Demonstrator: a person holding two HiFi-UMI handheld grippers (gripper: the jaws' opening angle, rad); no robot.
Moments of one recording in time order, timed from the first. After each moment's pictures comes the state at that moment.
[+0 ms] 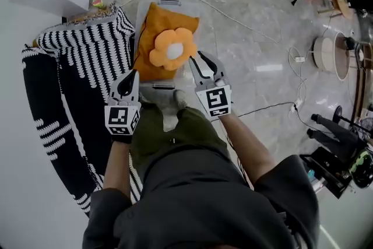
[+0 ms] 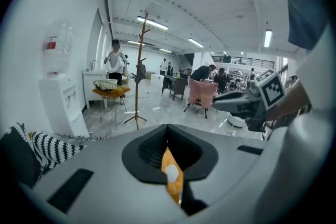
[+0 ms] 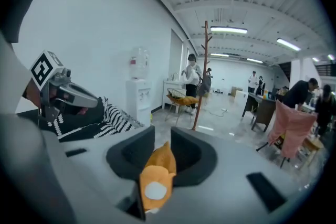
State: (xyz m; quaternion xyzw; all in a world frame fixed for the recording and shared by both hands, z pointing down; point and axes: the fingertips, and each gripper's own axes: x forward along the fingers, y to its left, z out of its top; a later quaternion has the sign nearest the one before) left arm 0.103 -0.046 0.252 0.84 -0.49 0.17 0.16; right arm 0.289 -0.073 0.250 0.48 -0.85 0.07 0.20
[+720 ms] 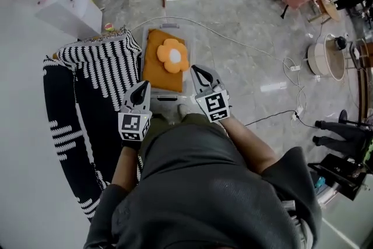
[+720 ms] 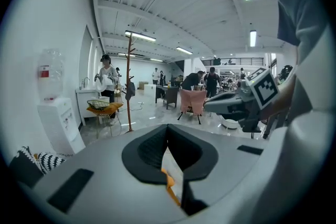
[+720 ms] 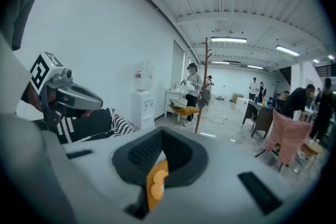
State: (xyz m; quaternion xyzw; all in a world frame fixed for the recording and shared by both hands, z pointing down) left arm 0.155 0.040 0.127 0.87 -0.47 0.15 0.09; right arm 0.310 0.011 0.136 0.48 -0.86 0.05 0.17
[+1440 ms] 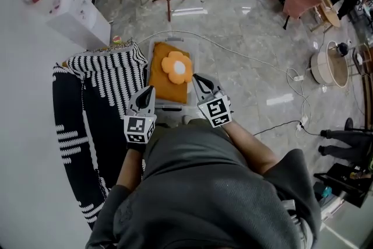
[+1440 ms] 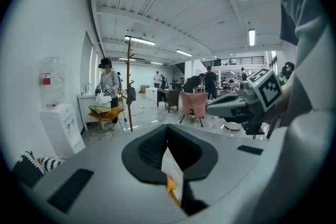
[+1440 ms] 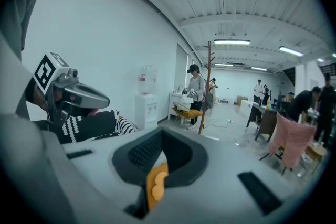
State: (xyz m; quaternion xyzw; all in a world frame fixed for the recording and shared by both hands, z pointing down) left arm 0.172 0.052 0.105 0.86 -0.48 0.14 0.07; right arm 0.319 0.031 0.120 0.46 -0.87 0.04 0.16
